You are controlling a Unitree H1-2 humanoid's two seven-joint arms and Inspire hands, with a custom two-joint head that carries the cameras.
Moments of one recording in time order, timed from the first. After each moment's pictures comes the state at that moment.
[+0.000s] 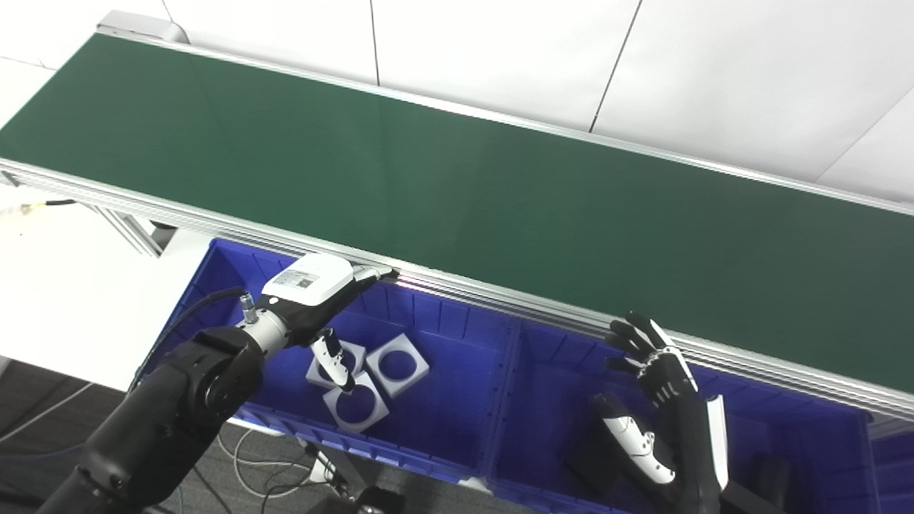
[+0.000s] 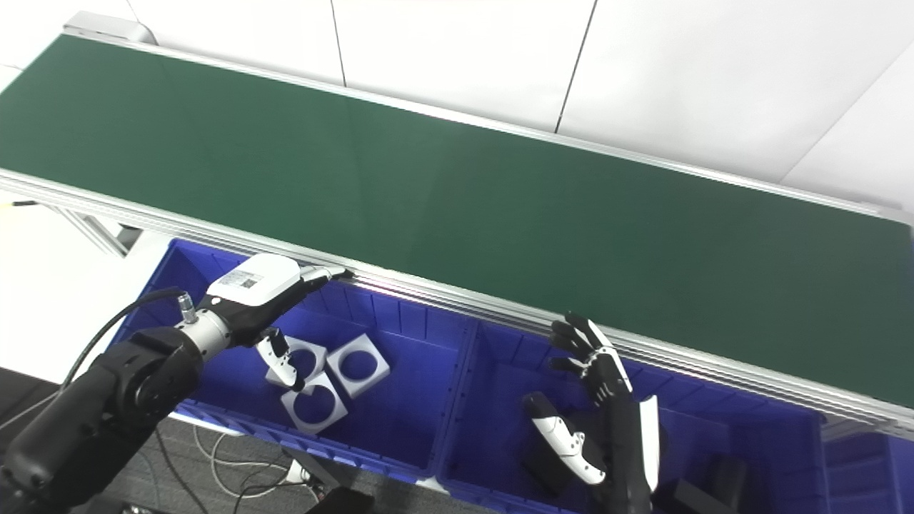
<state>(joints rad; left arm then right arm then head) 0.15 0.48 -0.20 -0.25 0.86 0.07 -0.35 0.34 -0.05 0.24 -0.15 -0.14 -0.38 -0.01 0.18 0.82</state>
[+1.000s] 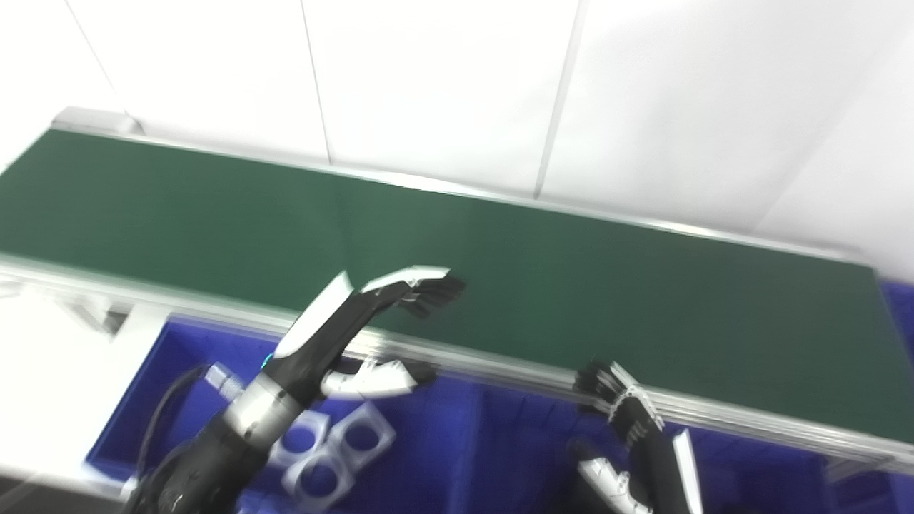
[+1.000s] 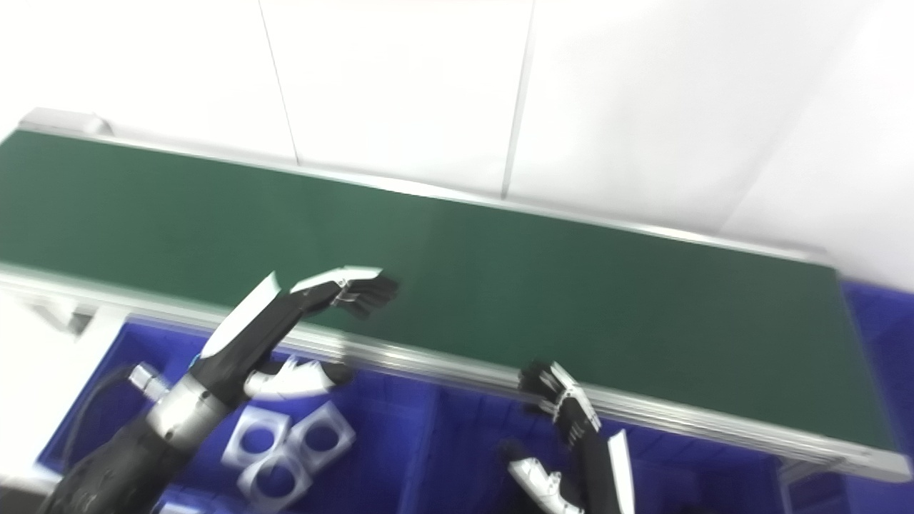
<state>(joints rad) 0.21 0.26 -0.14 -0.52 0.22 -0.04 -0.29 0.34 -0.03 0.25 -0.09 -0.15 -0.42 -0.01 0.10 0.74</state>
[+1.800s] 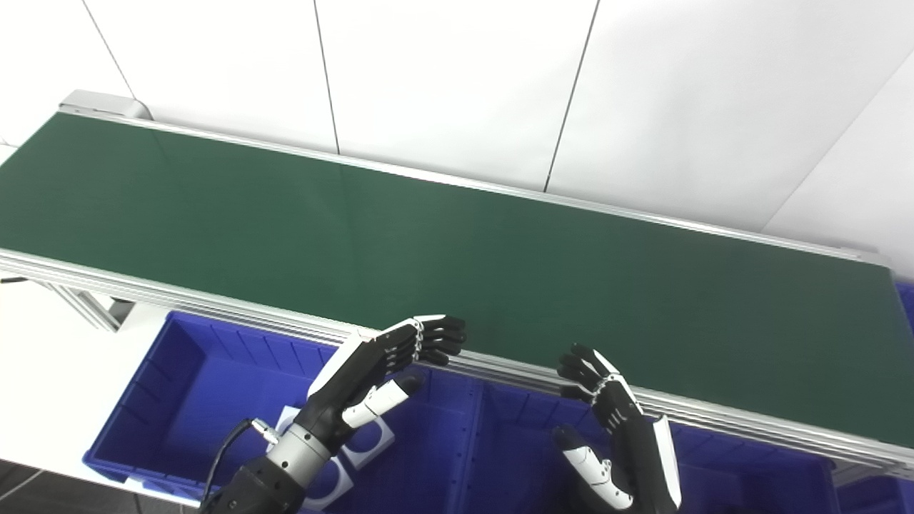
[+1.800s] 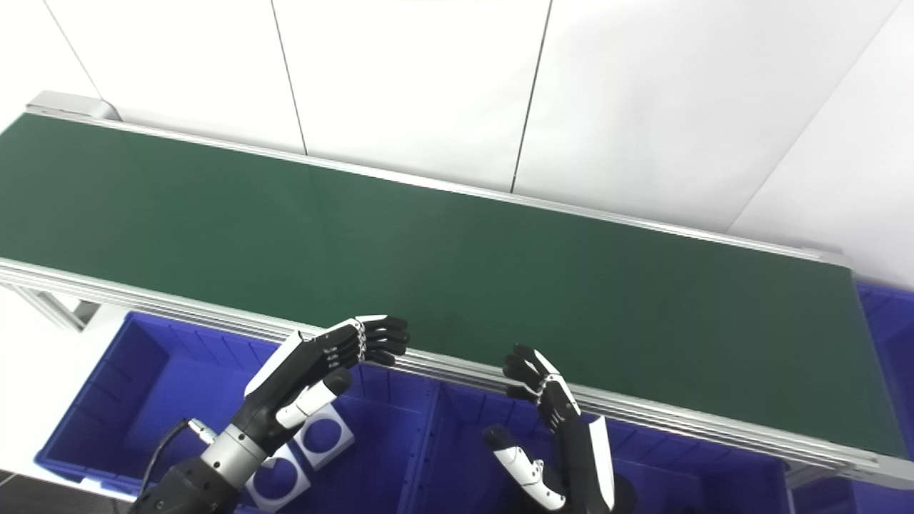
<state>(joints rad) 0.26 0.14 -0.20 -0.19 0.01 -0.18 -0.29 0.35 -0.03 0.26 -0.08 -0.16 -0.43 -0.03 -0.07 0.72</state>
